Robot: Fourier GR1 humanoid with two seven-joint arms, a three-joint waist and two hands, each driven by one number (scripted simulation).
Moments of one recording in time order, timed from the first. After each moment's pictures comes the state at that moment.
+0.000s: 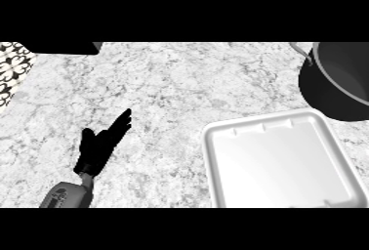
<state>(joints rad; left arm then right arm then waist) -0.13 0.22 -0.20 -1.33 0.13 -0.07 0.11 -0.29 -1.10 0.12 -0.44 -0.40 0.23 -0.94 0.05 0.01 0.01</state>
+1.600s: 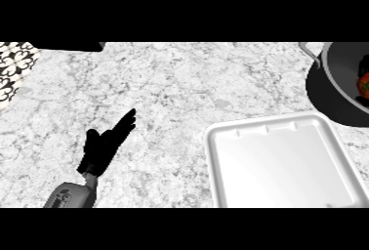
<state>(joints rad) -0.13 0.20 -0.20 -1.35 0.10 -0.09 0.13 -1.00 -0.80 0.57 -0.16 0.35 -0.06 -0.45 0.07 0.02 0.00</state>
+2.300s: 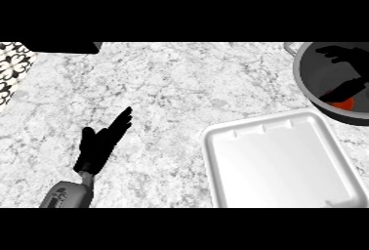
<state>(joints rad) -0.14 0.20 -0.18 -1.35 0.09 -0.09 0.13 -1.07 -0.64 0.42 -0.06 0.23 0.06 -0.40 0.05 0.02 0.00</state>
